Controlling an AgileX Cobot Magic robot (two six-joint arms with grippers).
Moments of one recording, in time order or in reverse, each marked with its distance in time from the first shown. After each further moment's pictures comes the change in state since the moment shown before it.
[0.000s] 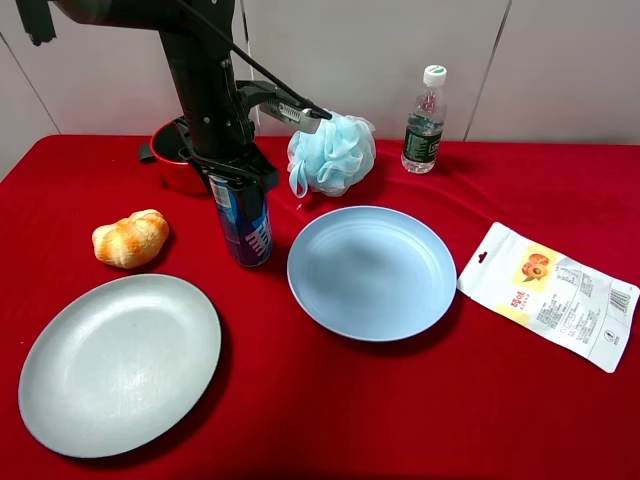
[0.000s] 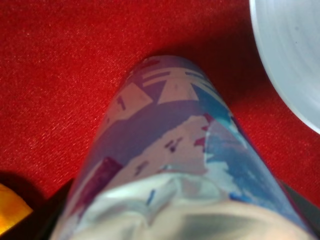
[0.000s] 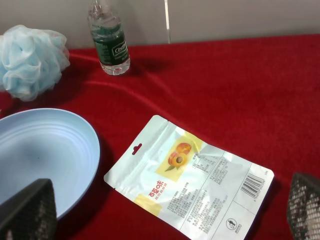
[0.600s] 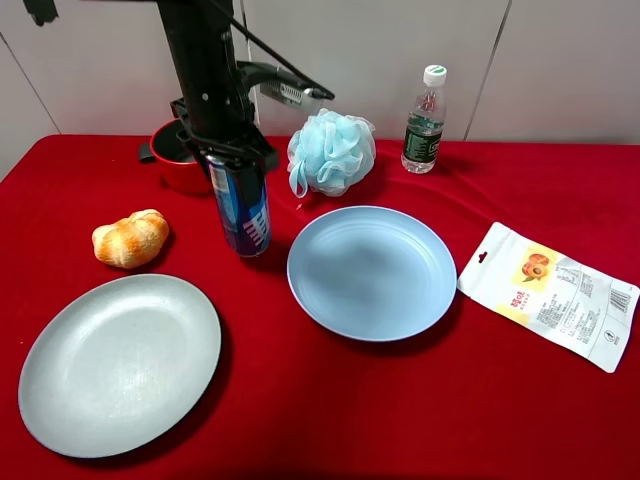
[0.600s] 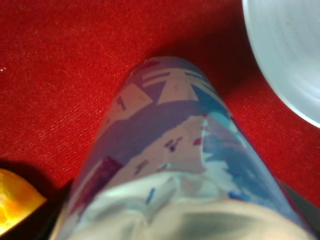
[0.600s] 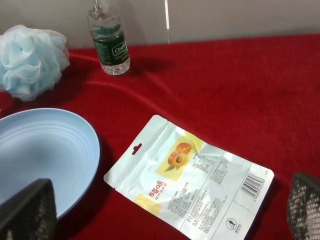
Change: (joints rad) left arm 0.000 0.006 -0.117 0.003 0.122 0.007; right arm 0.000 0.000 0.000 0.000 0.000 0.000
